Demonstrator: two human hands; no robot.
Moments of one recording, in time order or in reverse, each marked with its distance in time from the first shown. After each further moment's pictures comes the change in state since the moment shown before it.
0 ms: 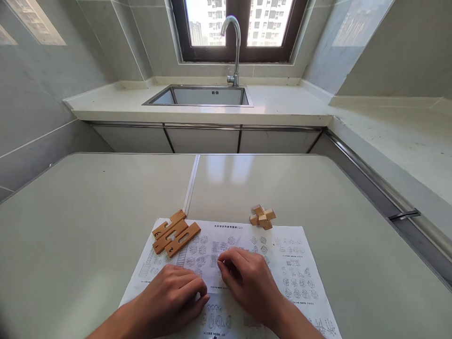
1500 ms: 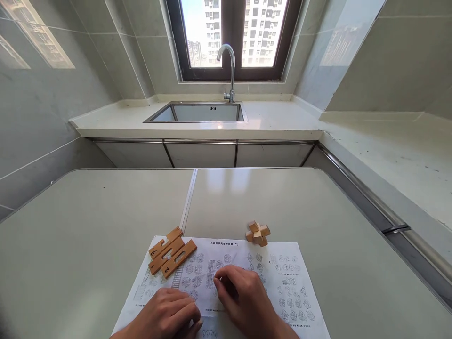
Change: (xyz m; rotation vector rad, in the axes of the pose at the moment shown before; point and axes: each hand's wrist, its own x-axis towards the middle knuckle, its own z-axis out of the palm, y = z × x) left_hand -0.003 0.000 -0.002 0.040 0.038 0.016; right_hand 0.008 -0.002 0.002 0.055 -0.004 0.072
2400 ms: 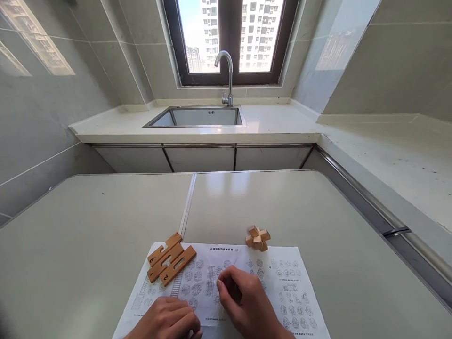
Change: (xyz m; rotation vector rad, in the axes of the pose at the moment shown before) left_hand -0.001 -0.004 0.007 0.040 0.073 0.045; right_hand 0.004 0.001 -0.001 0.197 -0.038 0.179
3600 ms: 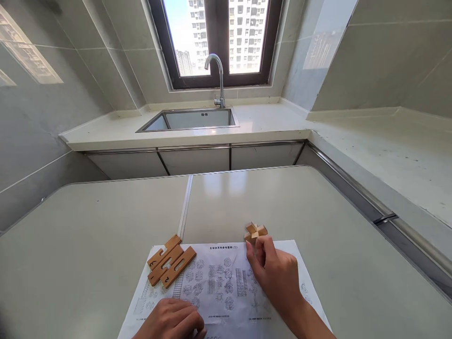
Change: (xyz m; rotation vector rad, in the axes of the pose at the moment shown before) left_hand 0.000 -0.004 0.003 -0.043 0.004 0.032; right_hand 0.015 0.025 -0.045 -0.755 0.666 -0.245
